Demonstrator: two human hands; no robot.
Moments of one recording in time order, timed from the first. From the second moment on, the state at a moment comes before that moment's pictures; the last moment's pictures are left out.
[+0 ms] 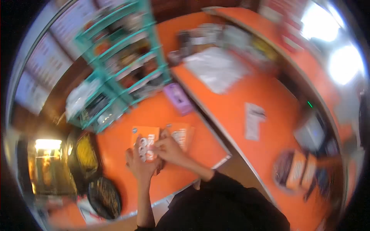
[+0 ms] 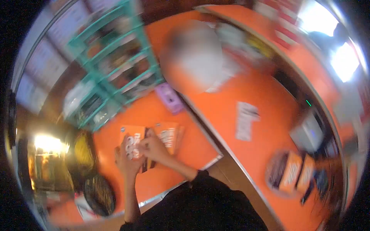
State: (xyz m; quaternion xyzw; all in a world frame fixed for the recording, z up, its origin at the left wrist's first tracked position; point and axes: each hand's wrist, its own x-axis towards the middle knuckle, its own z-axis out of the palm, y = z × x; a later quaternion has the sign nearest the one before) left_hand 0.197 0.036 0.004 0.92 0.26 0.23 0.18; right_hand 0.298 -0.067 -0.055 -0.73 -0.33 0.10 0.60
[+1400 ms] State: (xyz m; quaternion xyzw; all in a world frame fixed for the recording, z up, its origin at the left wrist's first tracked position) left_hand 0.265 -0.354 -0.041 0.61 -0.17 -0.23 0.74; right_hand 0.125 -0.595 0.034 -0.77 0.42 -0.12 0.47
